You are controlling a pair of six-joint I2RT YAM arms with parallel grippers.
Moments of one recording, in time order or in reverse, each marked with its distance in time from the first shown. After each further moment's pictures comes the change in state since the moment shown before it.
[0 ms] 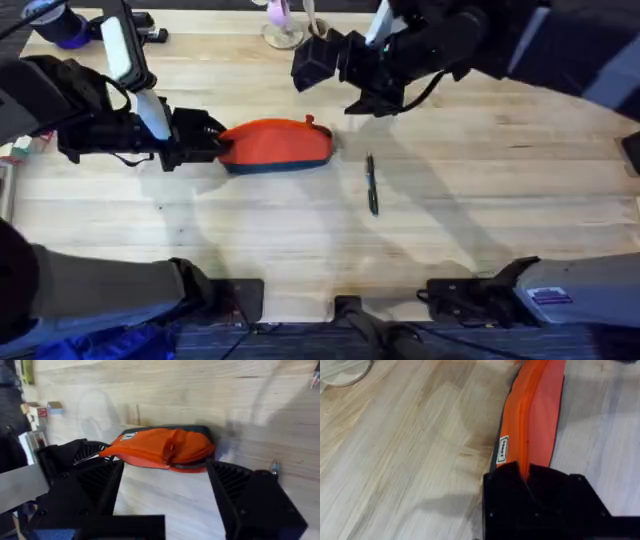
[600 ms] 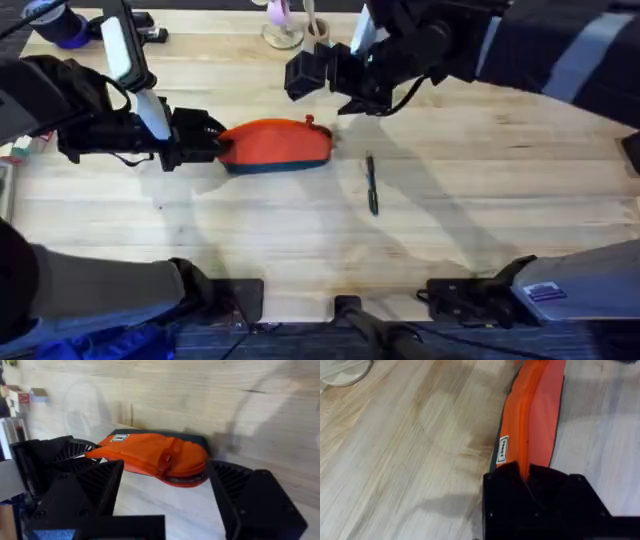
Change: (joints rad) left arm 0.000 0.000 0.000 0.000 0.000 0.000; right arm 0.012 0.074 0.000 0.057 0.000 -0.117
